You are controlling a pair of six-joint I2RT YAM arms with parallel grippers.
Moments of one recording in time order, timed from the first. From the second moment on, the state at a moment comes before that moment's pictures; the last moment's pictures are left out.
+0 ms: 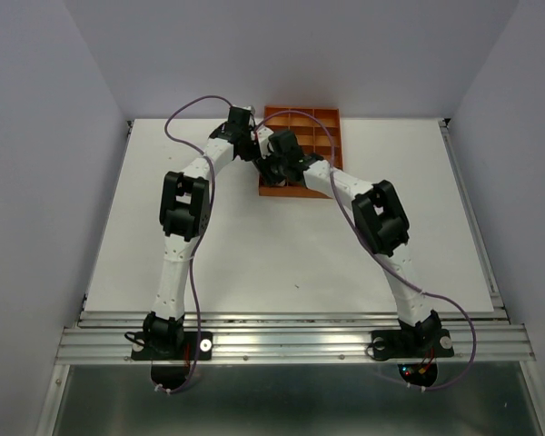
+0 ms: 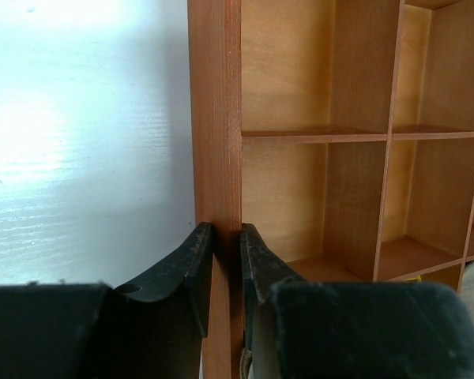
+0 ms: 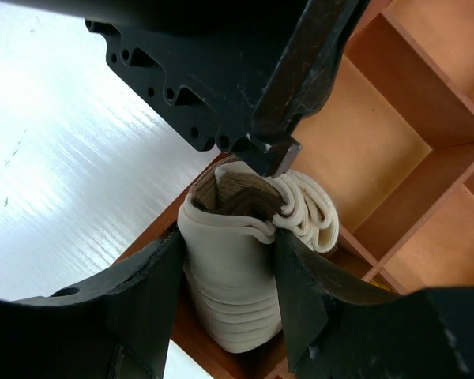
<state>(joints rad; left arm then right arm) -0.31 2.47 2.14 -0.44 0.18 -0.49 0.62 2.36 1.96 -0.27 -0.05 -0.13</state>
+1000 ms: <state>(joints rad) -0.30 2.47 2.12 -0.42 0.20 -0.49 0.63 2.49 2.19 -0.49 0.07 0.08</state>
